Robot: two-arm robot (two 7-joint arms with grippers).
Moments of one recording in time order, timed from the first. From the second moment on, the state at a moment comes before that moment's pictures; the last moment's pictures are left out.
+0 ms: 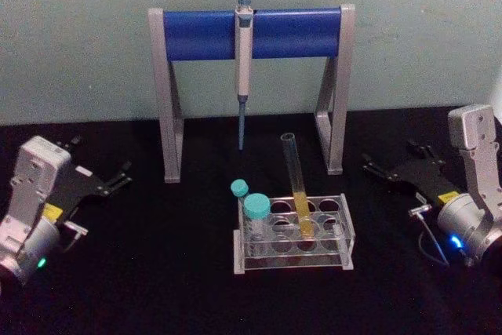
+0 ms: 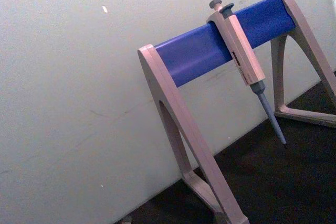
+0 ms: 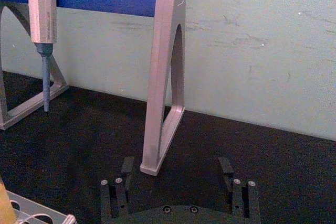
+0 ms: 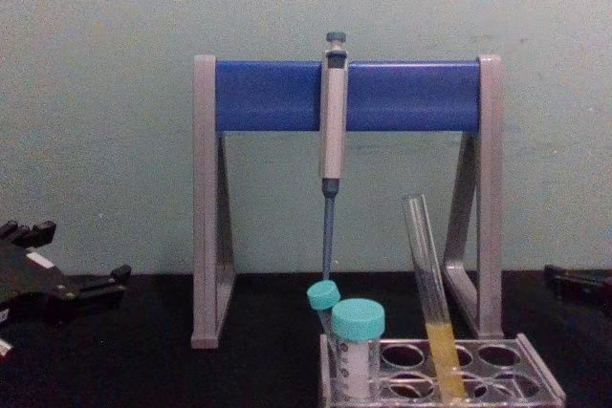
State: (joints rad) left arm -0.20 0.60 0.45 -1.41 -0.25 -0.12 0.03; right arm 0.19 0.42 -0.29 -1.44 0.36 0.11 0.12
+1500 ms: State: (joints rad) left arm -0.20 0.60 0.45 -1.41 -0.25 -0.12 0.03; right arm 0.19 0.42 -0.29 -1.44 0.36 0.11 0.12
